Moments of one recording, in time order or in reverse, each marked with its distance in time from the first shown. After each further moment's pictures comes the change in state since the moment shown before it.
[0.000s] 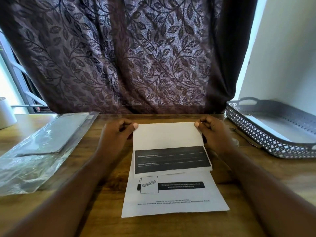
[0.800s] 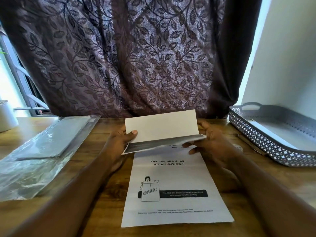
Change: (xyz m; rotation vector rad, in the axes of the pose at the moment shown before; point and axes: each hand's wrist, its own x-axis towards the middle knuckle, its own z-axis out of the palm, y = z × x) left_hand 0.000 -0.002 0.010 -0.869 -0.141 -0.551; right_hand 0.001 0.001 0.004 0.531 -0.441 0.193
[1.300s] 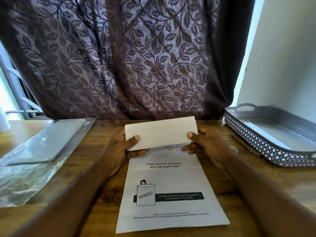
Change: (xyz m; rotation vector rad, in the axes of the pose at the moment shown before) left_hand 0.000 -0.009 0.003 0.100 -0.118 0.062; right_hand -0.002 -0.002 0.003 0.001 0.163 0.050
